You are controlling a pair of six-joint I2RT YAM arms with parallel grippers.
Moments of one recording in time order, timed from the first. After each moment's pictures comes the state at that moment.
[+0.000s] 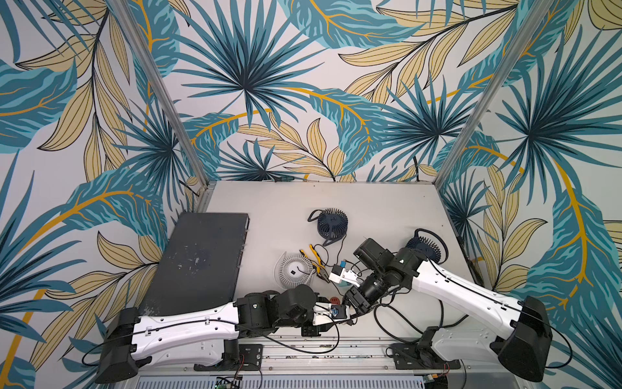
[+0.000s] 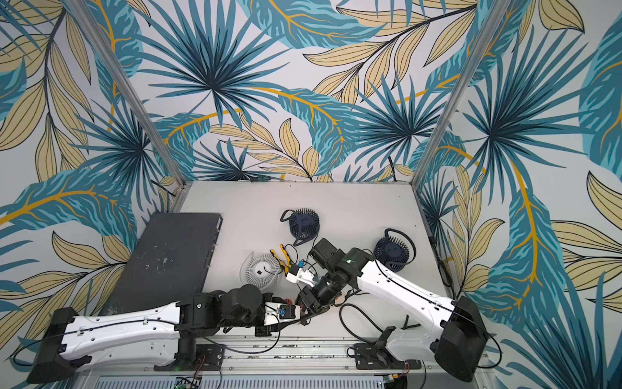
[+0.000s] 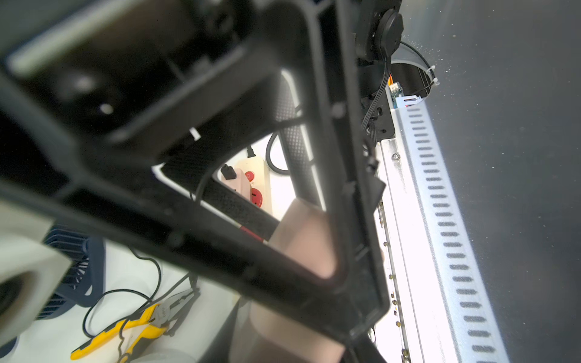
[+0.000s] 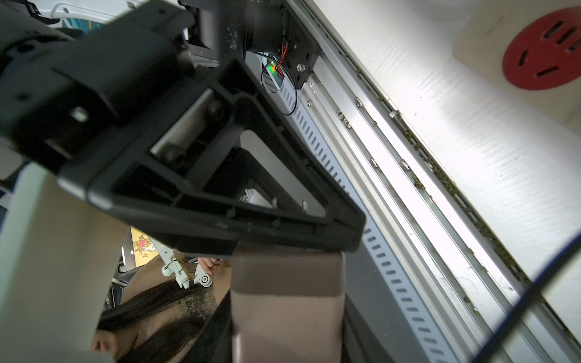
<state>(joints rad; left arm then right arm) -1.29 1.00 0.69 -0.31 0.08 0.30 0.95 1.27 1.01 -0.99 -0.95 0.33</state>
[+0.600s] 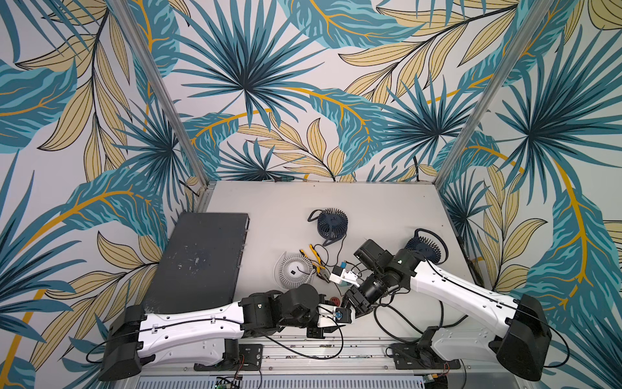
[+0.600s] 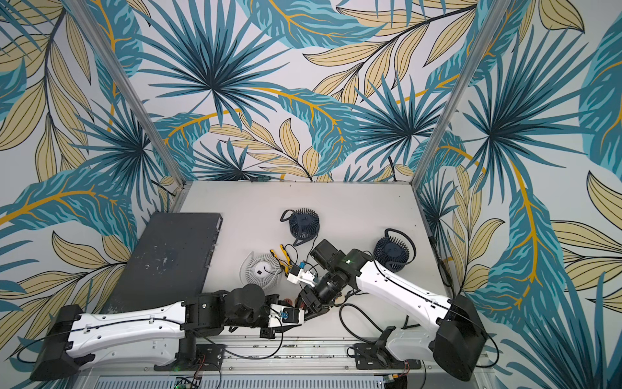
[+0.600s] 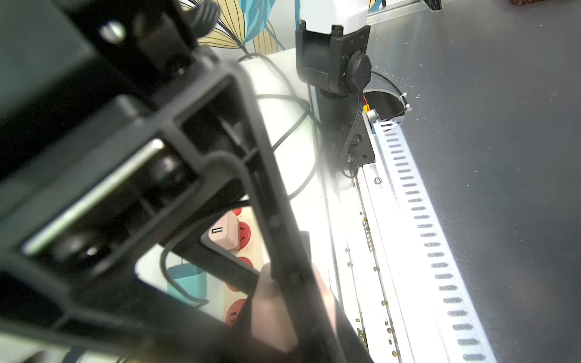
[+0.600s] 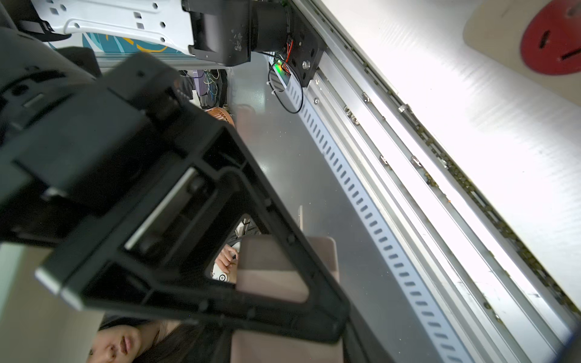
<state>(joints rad) -1.29 1.04 0.70 -0.22 0.16 0.33 0.93 1.28 0.96 -0.95 -1.01 0.36</state>
